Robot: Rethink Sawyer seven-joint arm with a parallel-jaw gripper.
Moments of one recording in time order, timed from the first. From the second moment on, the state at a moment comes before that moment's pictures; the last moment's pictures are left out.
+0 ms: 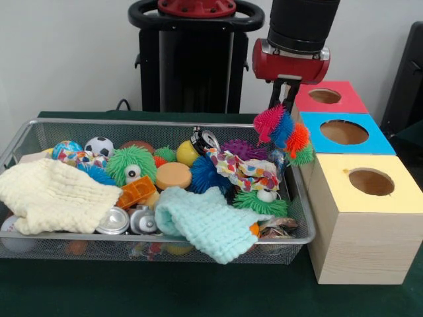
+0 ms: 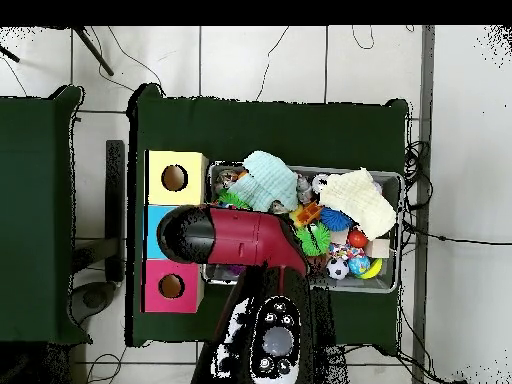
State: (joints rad) arm 0.03 -0.70 -0.17 1.64 0.04 0.63 1.62
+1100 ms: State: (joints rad) arm 0.08 -0.69 -0.21 1.64 0.08 0.63 1.62
